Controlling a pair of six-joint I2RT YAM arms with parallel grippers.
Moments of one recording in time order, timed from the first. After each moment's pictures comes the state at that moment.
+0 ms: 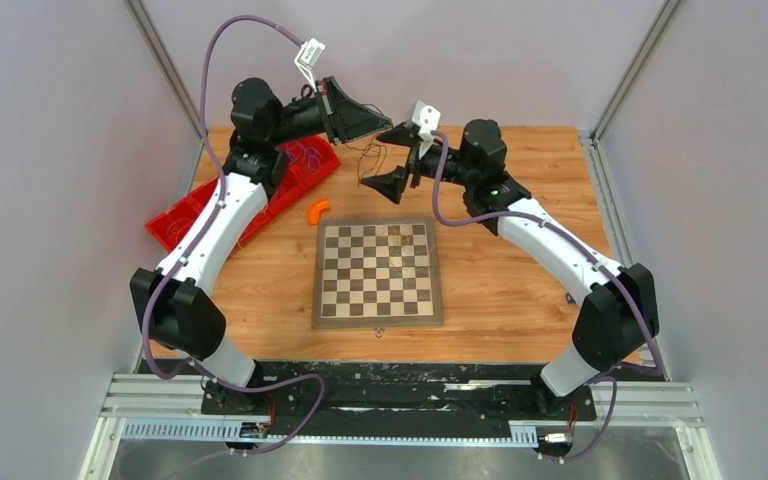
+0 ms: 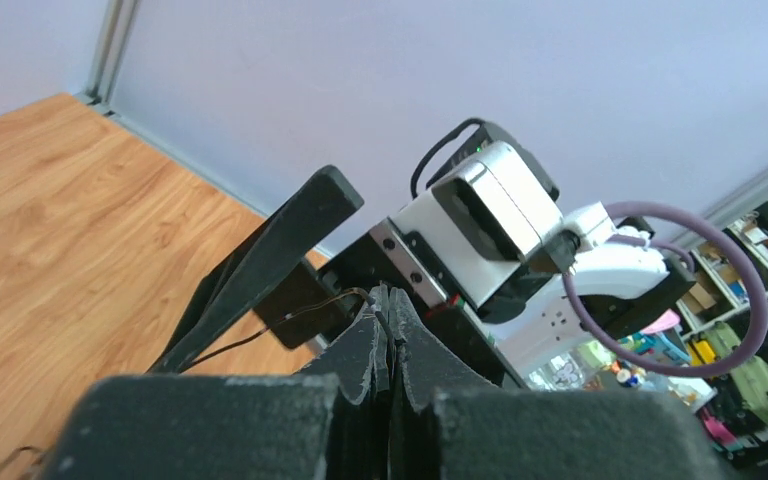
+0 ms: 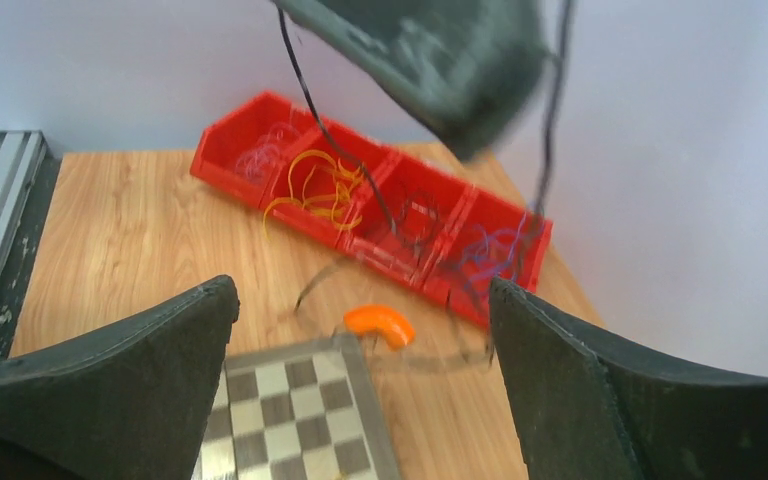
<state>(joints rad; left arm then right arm) -0.32 1.58 1.57 0.30 0.99 -0.85 0.52 1.57 1.37 0.23 -0.75 -0.17</state>
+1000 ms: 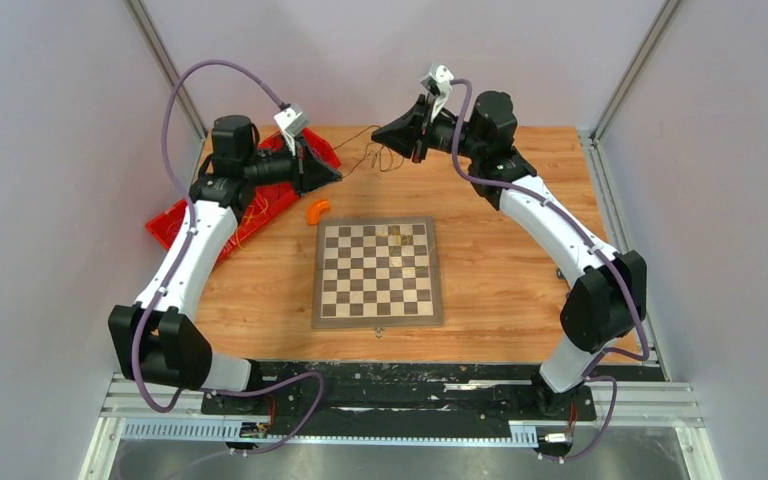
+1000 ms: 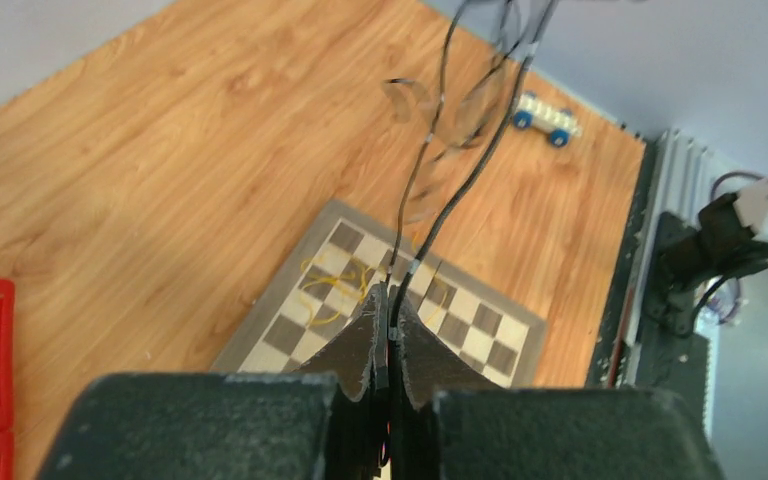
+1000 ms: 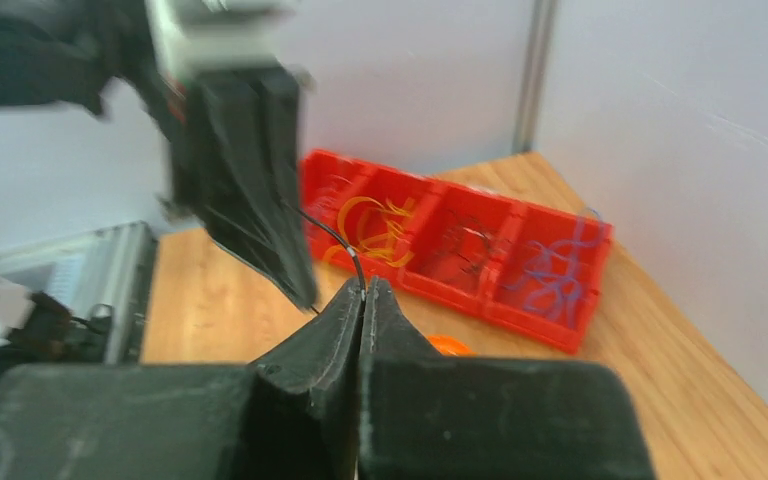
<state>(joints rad) -0.13 1.39 1.35 -0.29 0.99 0.01 0.46 1.68 1.53 0.30 -0.79 0.13</state>
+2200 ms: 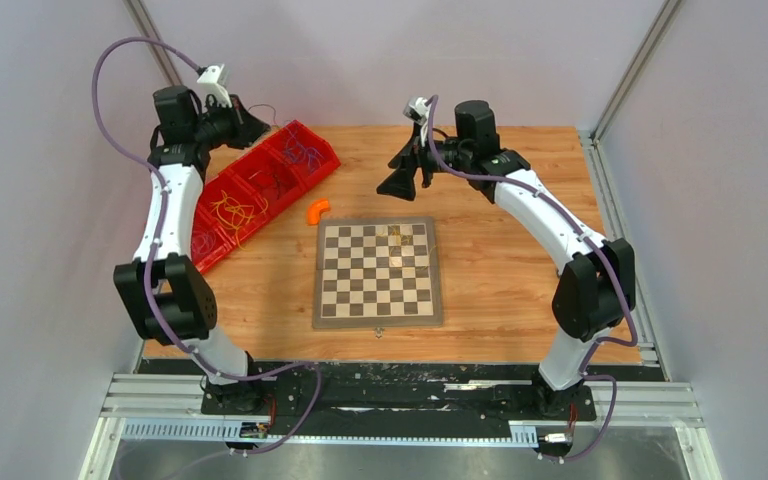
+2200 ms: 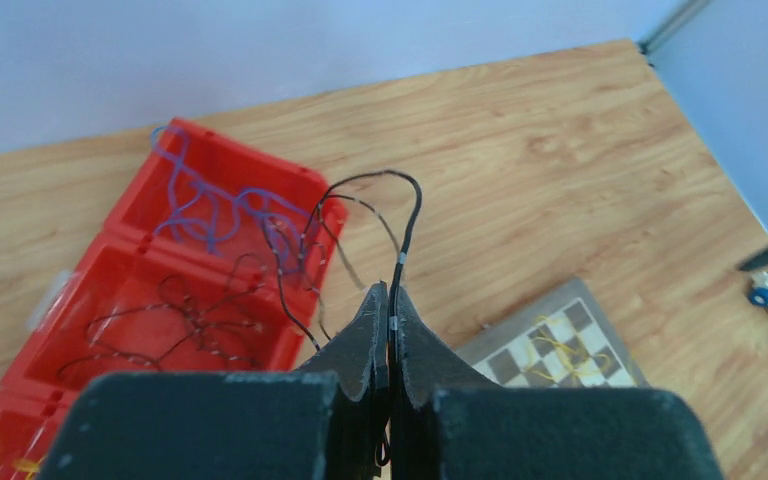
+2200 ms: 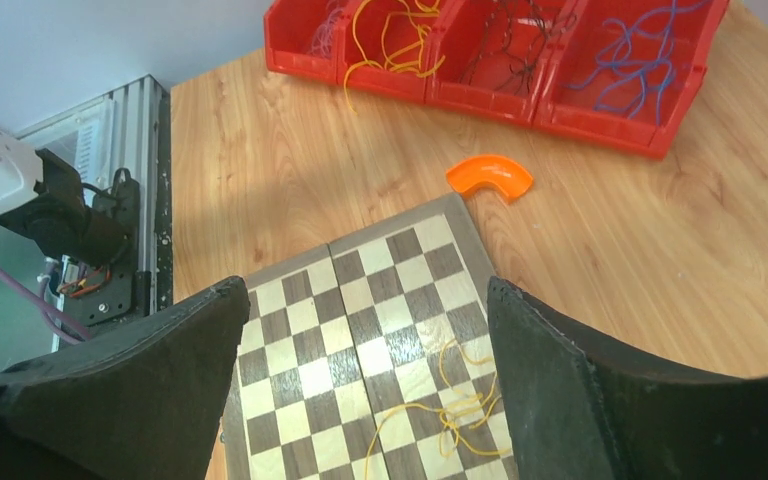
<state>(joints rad) 0.15 1.60 1.57 -0.28 0.72 -0.09 0.44 1.76 1.61 -0.20 -0.90 -0.04</state>
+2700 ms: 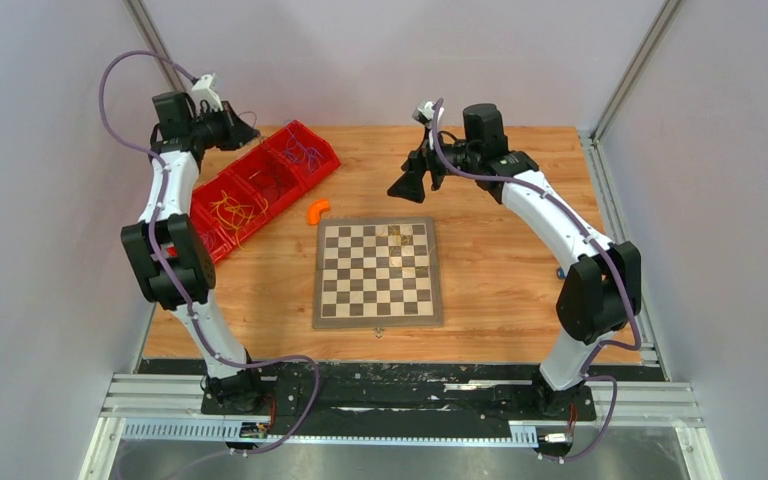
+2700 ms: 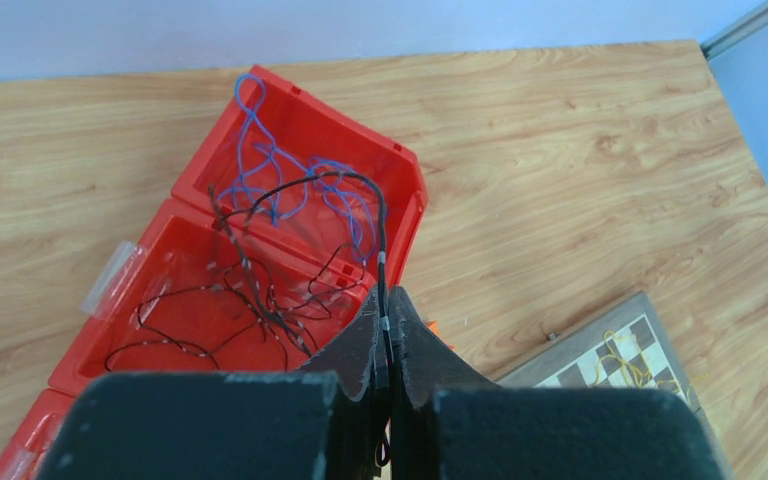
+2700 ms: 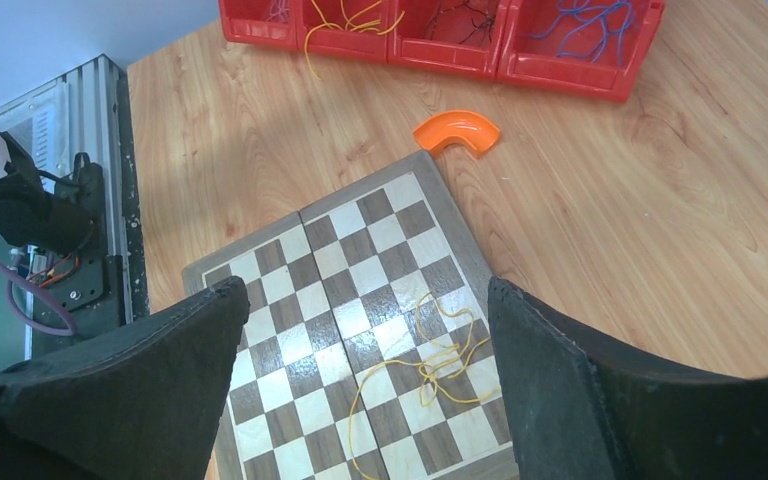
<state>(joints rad) 0.26 1.89 1.71 -0.26 0.76 -0.10 0.40 1.73 1.57 -0.29 -0.84 -0.11</state>
